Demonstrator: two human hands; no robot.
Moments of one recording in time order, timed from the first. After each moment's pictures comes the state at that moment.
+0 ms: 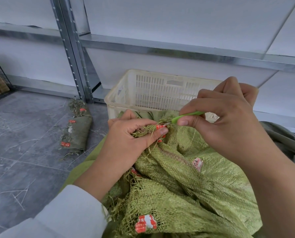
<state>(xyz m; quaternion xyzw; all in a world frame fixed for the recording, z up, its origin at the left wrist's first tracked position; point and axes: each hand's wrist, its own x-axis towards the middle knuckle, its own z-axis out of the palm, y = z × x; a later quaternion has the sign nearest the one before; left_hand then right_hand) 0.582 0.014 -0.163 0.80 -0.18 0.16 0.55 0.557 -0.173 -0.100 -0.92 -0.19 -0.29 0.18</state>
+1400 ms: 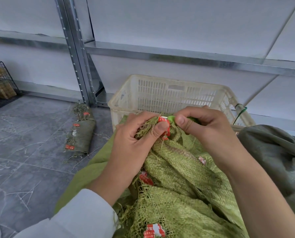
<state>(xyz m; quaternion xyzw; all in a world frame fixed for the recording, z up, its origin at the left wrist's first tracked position) 0.568 0.009 -0.160 0.73 -0.21 0.19 0.62 0.562 -0.159 -0.117 -0.79 -0.17 -0.13 0.57</state>
